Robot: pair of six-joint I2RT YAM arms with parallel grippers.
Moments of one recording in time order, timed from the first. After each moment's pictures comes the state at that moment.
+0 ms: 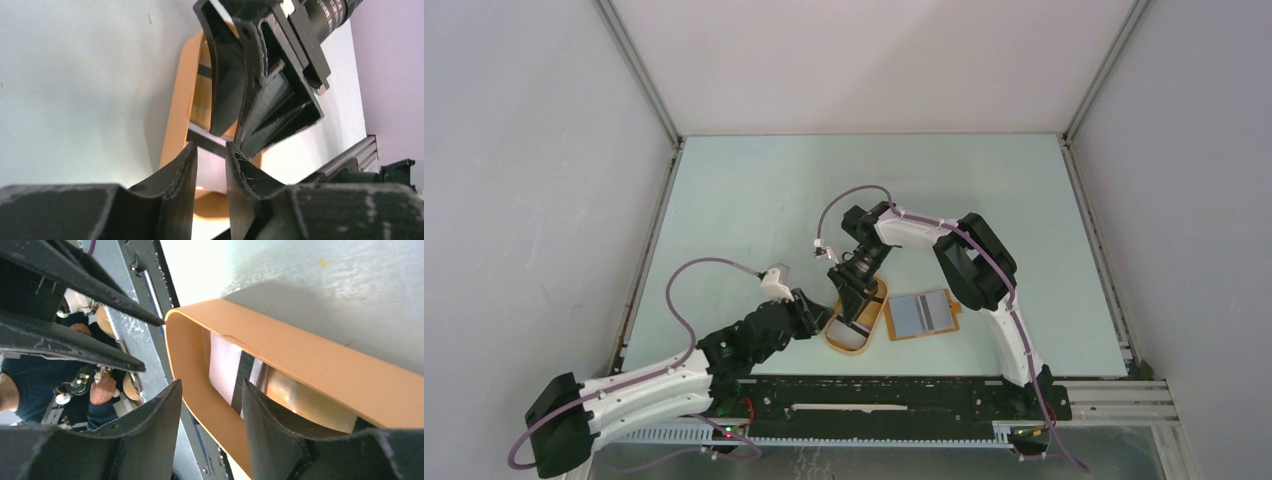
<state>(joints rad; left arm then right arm) -0.98 0.70 0.19 0.07 -0.34 -0.95 0.76 2.24 1.65 -1.04 -0.96 -0.28</state>
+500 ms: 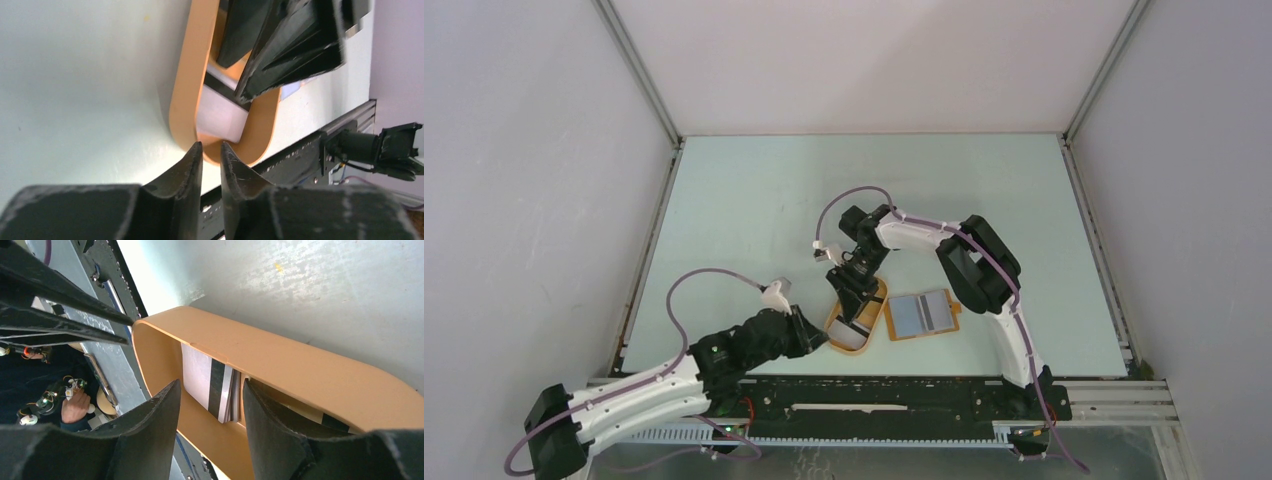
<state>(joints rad) -0.99 0.55 0.19 -0.23 -0.19 -1.07 0.78 2.20 1.60 -0.93 -0.82 -0.21</state>
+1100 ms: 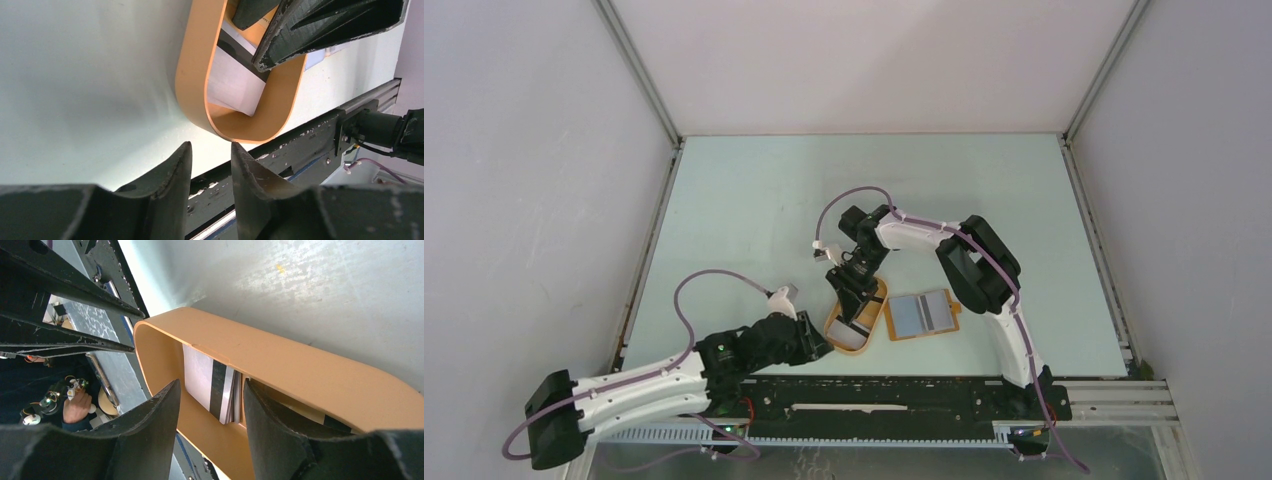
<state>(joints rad) -1.07 0.63 0.21 -0.30 -0.17 -1.13 0.78 2.20 1.60 -0.93 -0.82 -0.20</state>
